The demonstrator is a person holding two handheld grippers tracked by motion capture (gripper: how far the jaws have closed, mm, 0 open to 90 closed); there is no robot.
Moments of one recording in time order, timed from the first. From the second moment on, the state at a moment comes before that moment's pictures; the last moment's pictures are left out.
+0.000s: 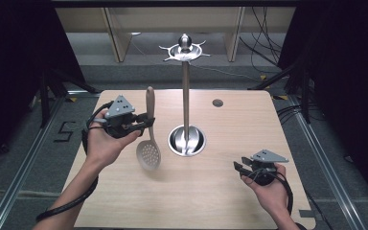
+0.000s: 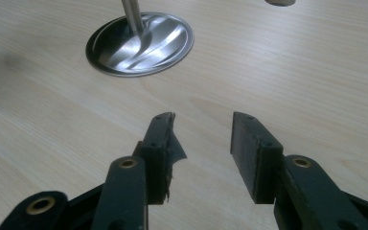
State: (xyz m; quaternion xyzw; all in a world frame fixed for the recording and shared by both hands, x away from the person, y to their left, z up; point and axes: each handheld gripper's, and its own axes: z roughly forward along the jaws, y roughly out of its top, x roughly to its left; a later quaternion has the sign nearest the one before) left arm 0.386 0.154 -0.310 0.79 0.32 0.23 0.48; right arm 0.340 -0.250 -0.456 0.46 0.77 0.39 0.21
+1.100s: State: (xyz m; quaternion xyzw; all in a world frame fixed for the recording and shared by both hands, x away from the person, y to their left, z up) left arm 0.407 0.160 -0.289 0.81 0.29 0.21 0.47; right arm 0.341 -0.249 -0.457 0.46 0.76 0.40 0.21
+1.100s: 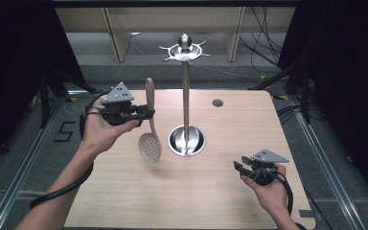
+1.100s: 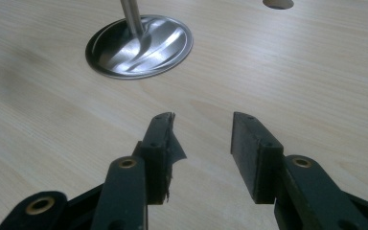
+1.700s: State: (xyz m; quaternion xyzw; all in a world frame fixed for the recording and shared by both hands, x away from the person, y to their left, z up) left arm 0.415 0.157 -0.276 0.81 0.29 0.20 0.47; right arm 0.341 -0.250 -0.457 0.46 0.76 0.40 0.21
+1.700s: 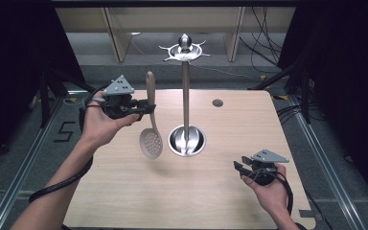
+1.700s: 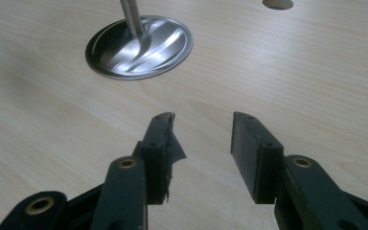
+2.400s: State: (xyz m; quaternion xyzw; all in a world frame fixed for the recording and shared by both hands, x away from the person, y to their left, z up) left arm 0.424 0.153 -0.265 0.81 0.29 0.20 0.47; right arm 0.340 -0.249 -0.456 0.46 0.76 0.40 0.21
